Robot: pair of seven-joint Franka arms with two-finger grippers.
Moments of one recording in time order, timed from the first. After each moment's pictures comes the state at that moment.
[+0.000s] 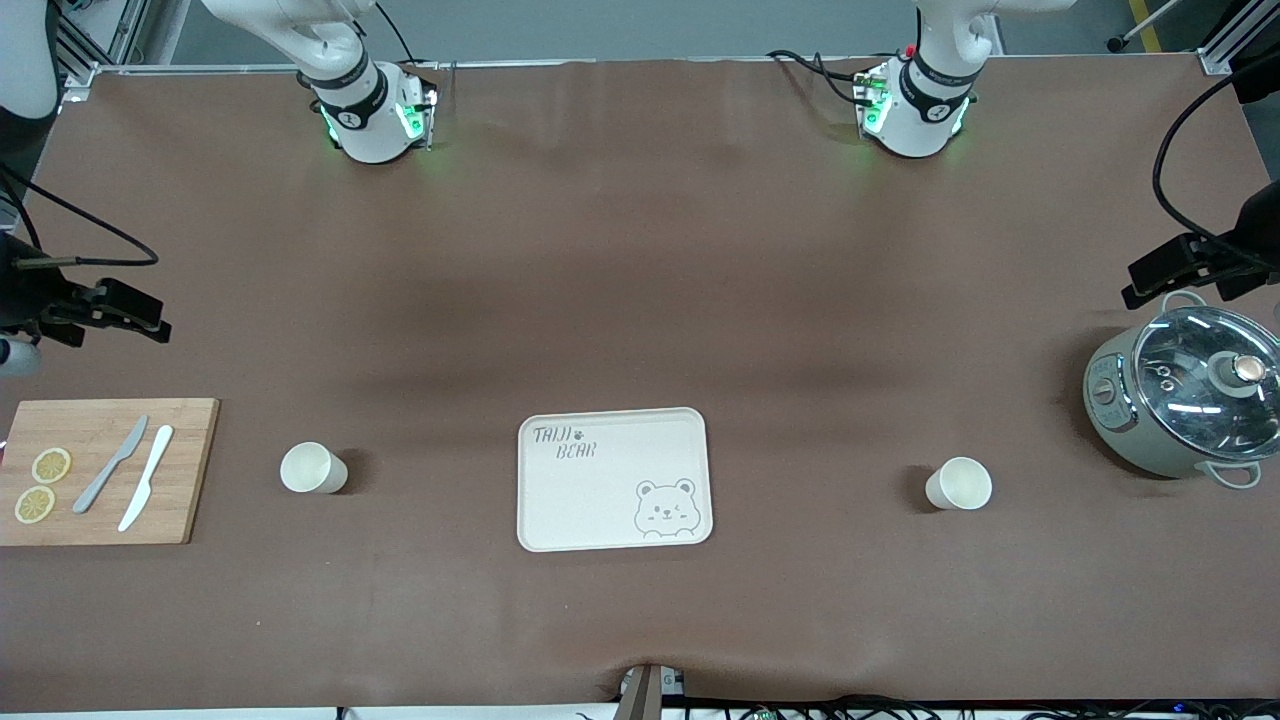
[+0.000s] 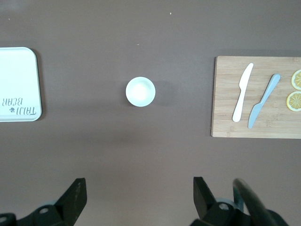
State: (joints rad) left arm -0.11 0.15 0.10 -1.35 -0.01 1.50 -0.10; right arm 0.05 0.16 -0.10 -1.47 0.03 1.62 -0.08
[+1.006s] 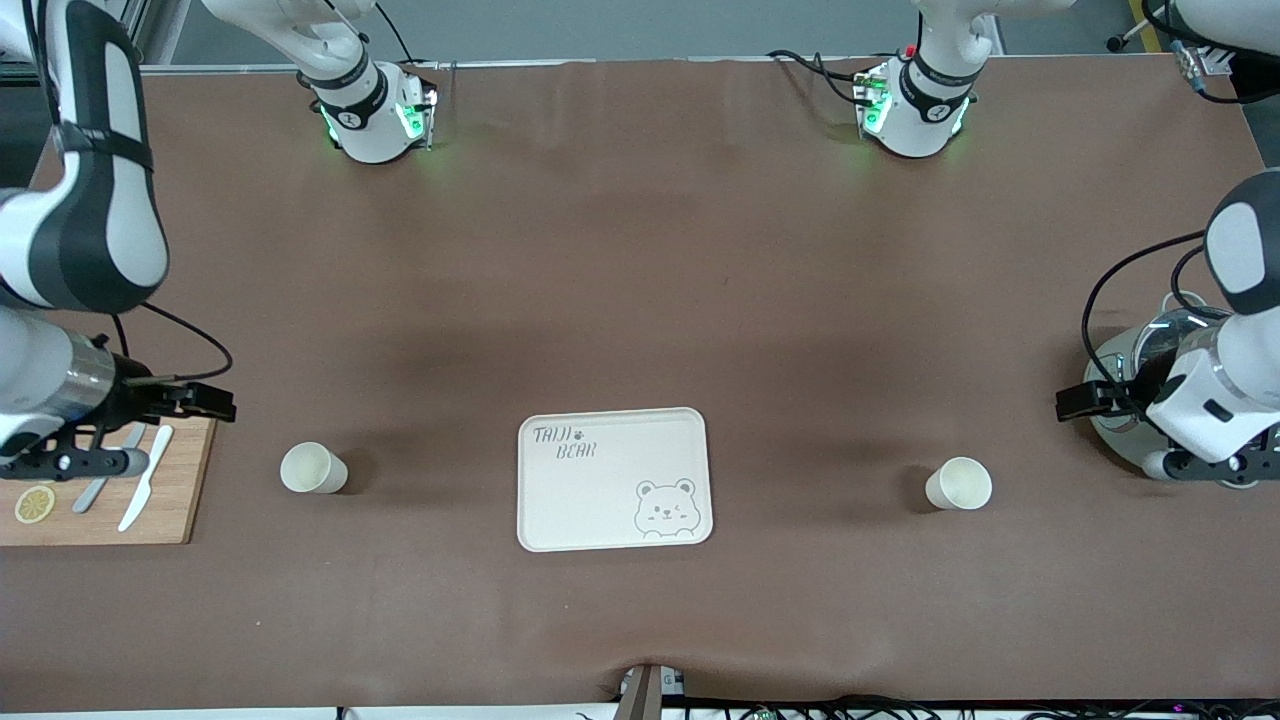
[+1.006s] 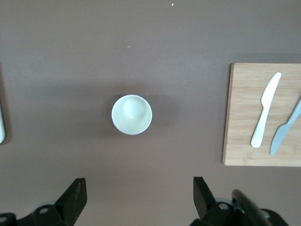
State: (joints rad) left arm -0.08 0.43 0.10 -1.36 -0.01 1.75 0.03; right arm 0.05 0.41 -0.10 -1.47 0.03 1.82 -0.08
